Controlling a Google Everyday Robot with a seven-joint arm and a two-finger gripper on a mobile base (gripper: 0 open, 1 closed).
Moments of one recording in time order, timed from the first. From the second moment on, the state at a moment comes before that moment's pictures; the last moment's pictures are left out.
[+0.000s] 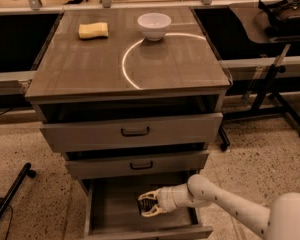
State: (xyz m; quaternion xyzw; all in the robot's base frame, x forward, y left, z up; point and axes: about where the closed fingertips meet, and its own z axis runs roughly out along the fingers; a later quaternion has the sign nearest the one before) arm 0.493 0.017 0.285 -0.71 0.47 0.29 0.43
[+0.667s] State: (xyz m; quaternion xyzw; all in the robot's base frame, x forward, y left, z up) arm 0.457 -0.007 0.369 -0.73 0.43 0.26 0.47
